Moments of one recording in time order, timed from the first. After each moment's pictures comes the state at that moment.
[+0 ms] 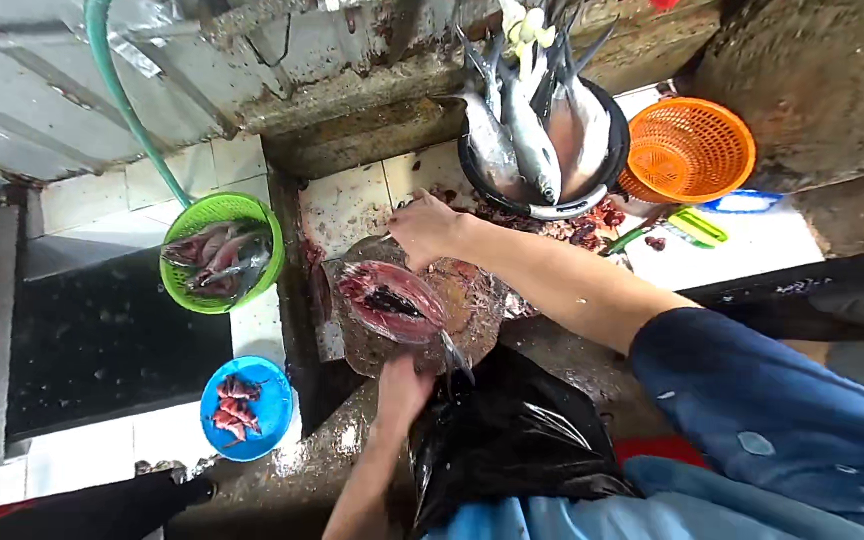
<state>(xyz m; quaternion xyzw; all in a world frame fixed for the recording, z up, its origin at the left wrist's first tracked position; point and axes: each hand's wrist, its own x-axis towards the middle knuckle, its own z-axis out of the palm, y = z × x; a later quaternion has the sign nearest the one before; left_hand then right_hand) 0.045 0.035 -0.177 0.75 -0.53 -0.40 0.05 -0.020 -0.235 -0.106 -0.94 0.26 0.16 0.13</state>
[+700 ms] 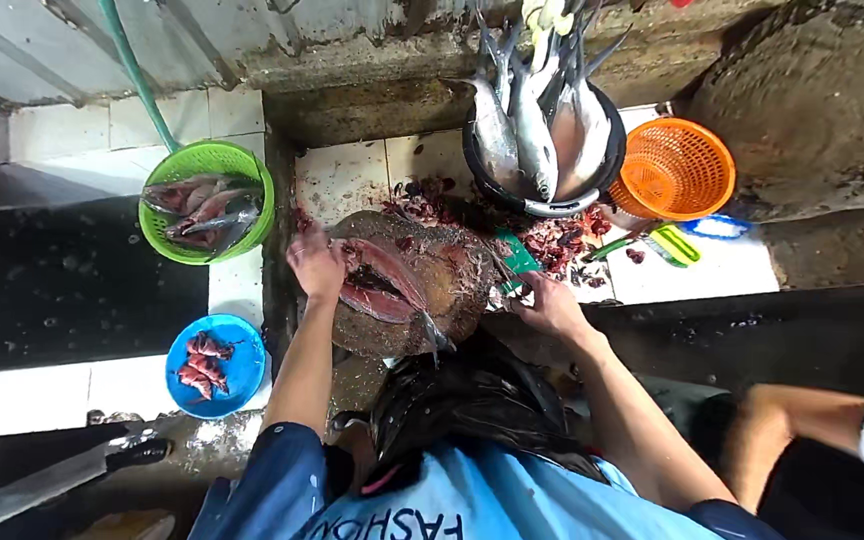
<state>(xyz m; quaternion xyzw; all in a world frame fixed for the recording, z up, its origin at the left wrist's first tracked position) 0.175 -0.075 -0.263 0.86 -0.50 -0.05 0.12 -0.274 -0.116 -0.219 -0.79 0.55 0.00 0.28</state>
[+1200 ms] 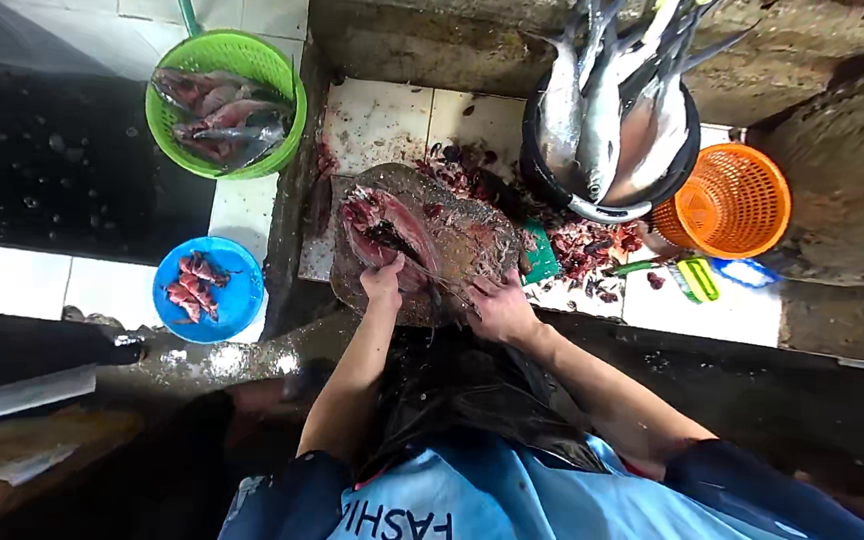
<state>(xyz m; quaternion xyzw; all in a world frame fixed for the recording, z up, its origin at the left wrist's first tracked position) 0.044 -0.016 -0.297 0.69 0.12 -0.42 0.58 -0.185 -0.081 -0.243 -0.94 0.27 0.09 0.16</state>
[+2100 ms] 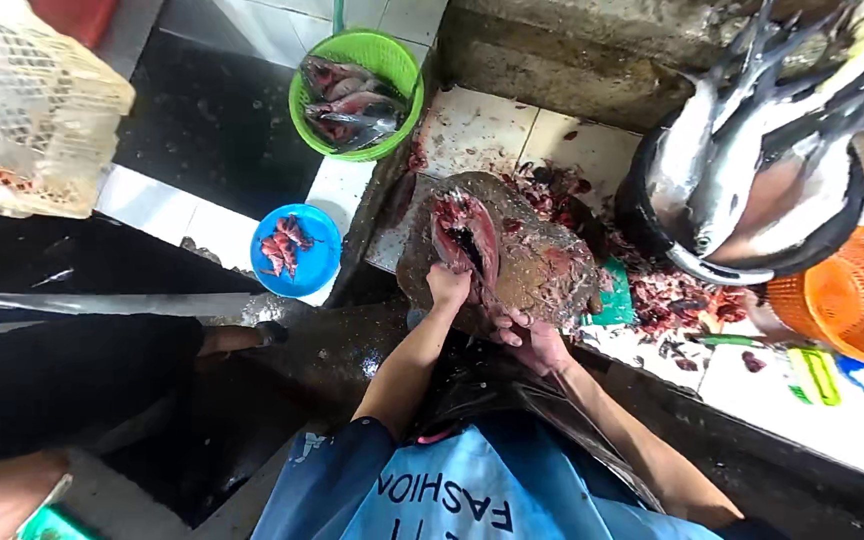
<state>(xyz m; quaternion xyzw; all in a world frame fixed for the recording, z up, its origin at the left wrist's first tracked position) 0.051 -0.007 -0.272 0.85 -0.07 -0.39 0.35 -0.149 -0.042 -0.262 -0.22 0.30 -0.13 0.92</state>
